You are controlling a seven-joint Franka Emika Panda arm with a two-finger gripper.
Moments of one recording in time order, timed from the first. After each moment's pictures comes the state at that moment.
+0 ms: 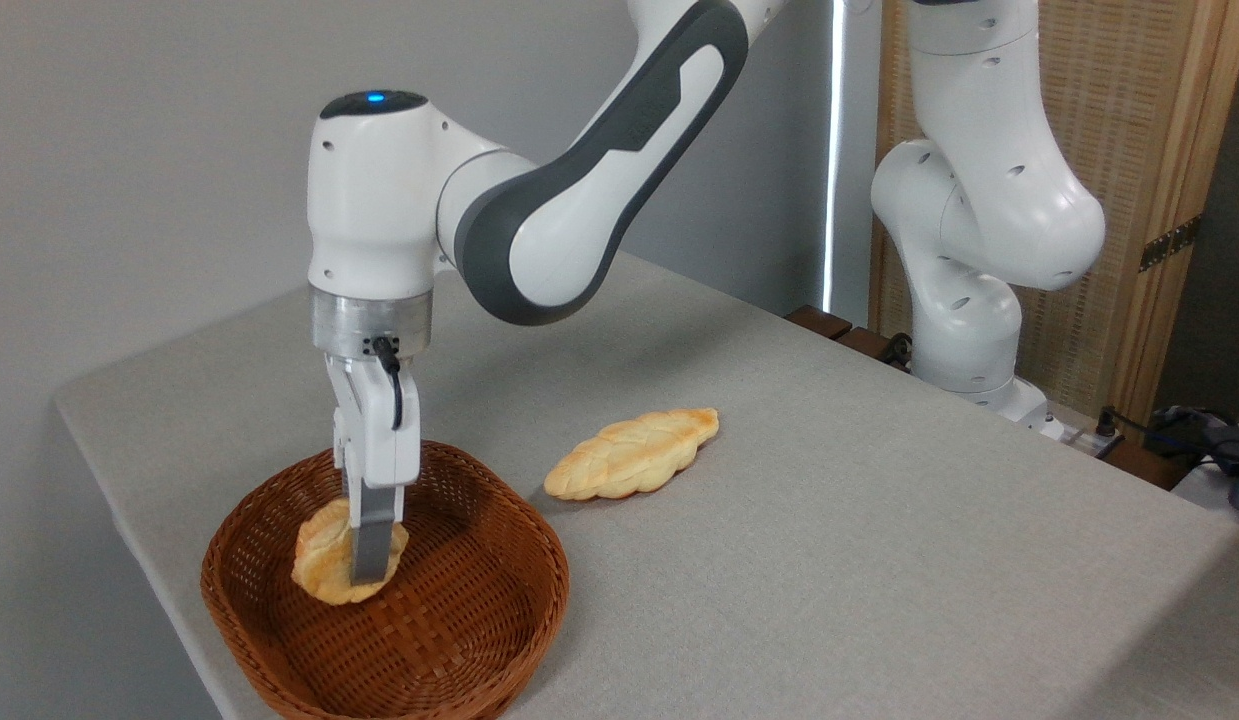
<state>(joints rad) -0.14 0.19 -0.04 -1.94 0.06 2.44 0.82</state>
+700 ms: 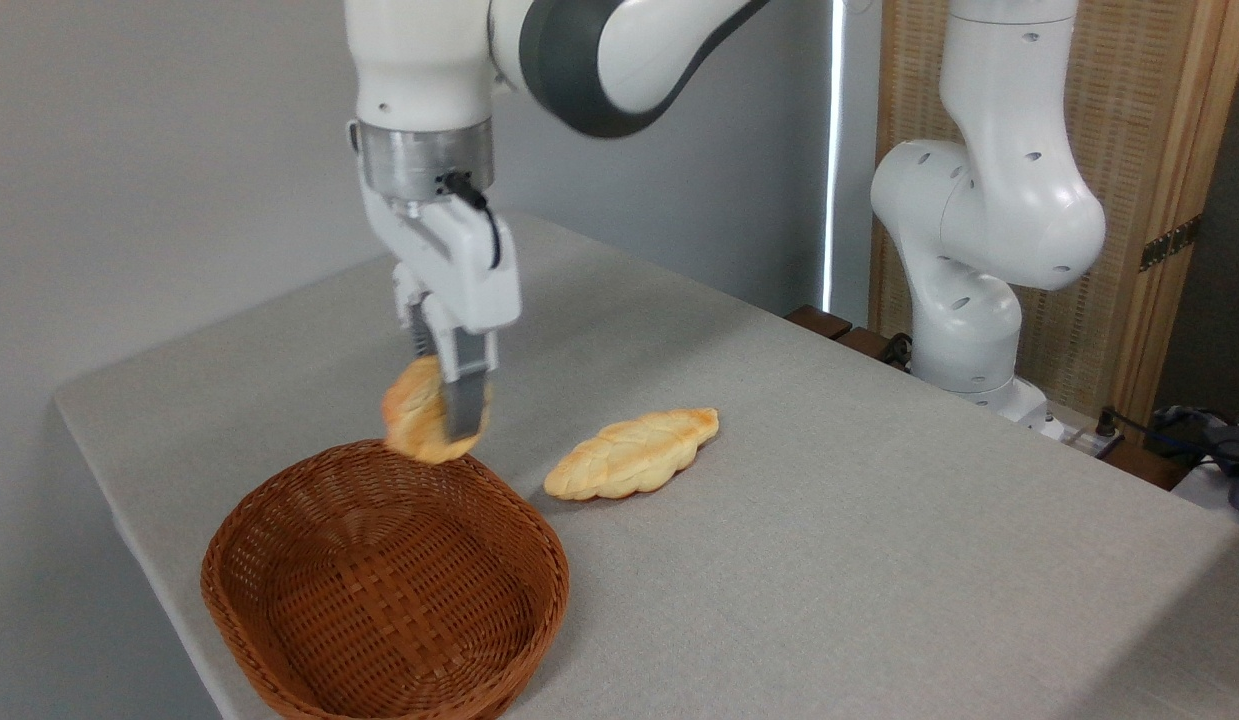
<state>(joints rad) -0.14 -0.07 -0.01 -1.93 -0.06 1.99 0.78</state>
